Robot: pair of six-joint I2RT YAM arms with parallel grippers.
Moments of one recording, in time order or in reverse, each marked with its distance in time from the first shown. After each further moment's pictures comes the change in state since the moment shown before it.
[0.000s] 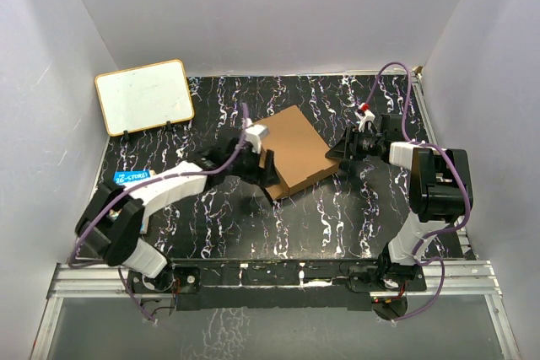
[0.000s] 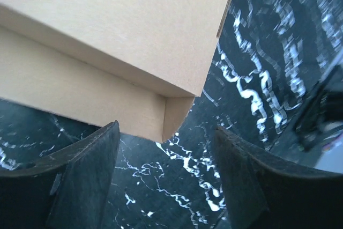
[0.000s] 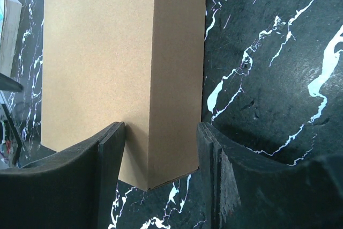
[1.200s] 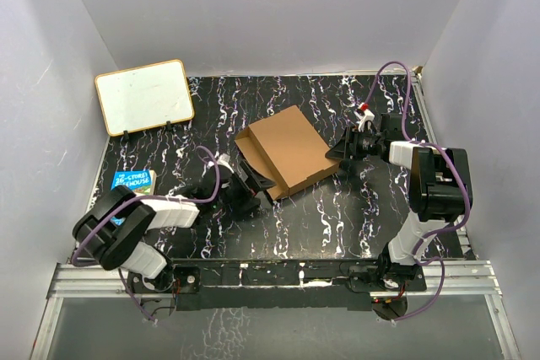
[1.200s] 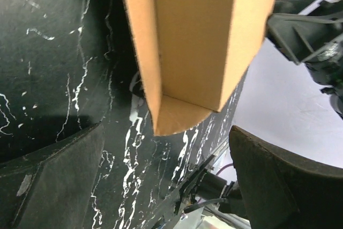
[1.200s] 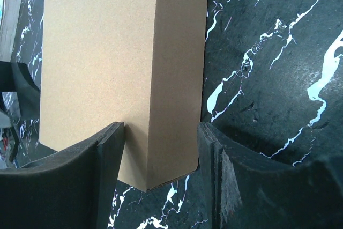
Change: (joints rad) left arm 0.019 -0.101 -0.501 0.621 -0.160 -1.002; right arm 0.000 0.006 0.010 -0.010 -0.007 -0.022
